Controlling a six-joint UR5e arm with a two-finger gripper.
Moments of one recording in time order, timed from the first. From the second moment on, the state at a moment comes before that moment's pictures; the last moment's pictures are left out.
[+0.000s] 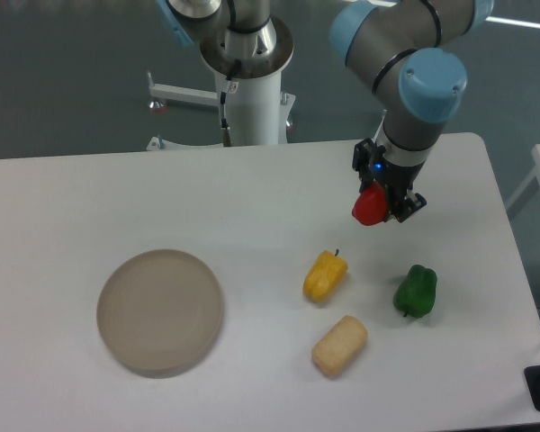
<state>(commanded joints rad) 2.42 -1.93 -1.38 -1.43 1.56 1.56</state>
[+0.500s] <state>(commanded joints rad) 2.33 -1.92 -1.42 -1.42 1.56 1.46</state>
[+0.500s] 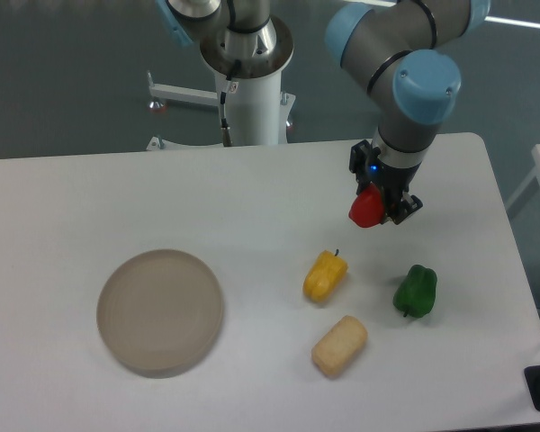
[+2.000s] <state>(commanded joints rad) 2.06 -1.95 -1.67 -1.26 1.55 1.03</state>
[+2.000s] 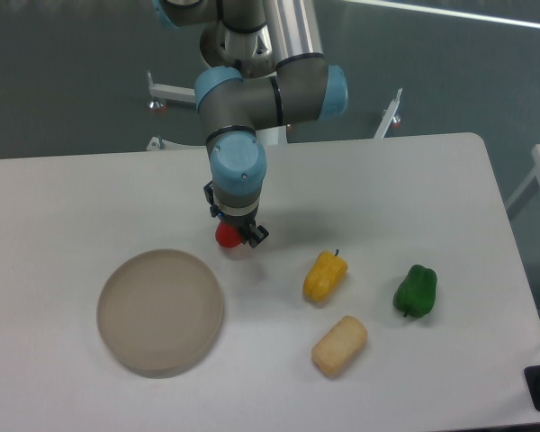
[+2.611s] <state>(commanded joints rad) 2.15 -1.91 -1.56 -1.26 1.55 1.03</state>
